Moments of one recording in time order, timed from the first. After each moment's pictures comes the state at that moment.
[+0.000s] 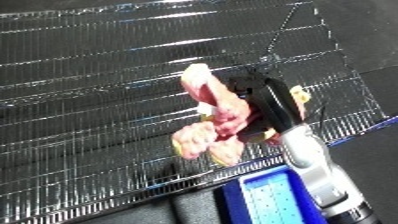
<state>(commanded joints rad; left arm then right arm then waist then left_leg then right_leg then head) -0.05 0.51 -0.08 0.02 -0.34 -0.13 0.15 -0.42 -0.84 -0.01 0.11 -0.05 -0.08 -0.15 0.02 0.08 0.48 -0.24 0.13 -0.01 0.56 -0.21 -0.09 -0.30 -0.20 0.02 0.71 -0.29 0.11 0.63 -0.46</state>
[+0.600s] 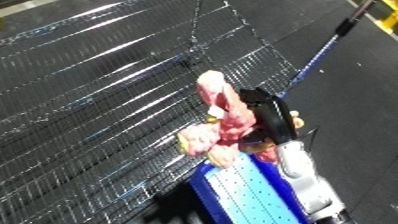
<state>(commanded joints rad) -0.04 0.50 -0.08 0.01 -0.29 -0.10 0.15 -0.06 -0.72 -0.37 0.10 -0.04 -0.10 -0.24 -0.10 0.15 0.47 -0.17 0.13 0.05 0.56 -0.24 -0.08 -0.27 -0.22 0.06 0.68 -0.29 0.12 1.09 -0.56</state>
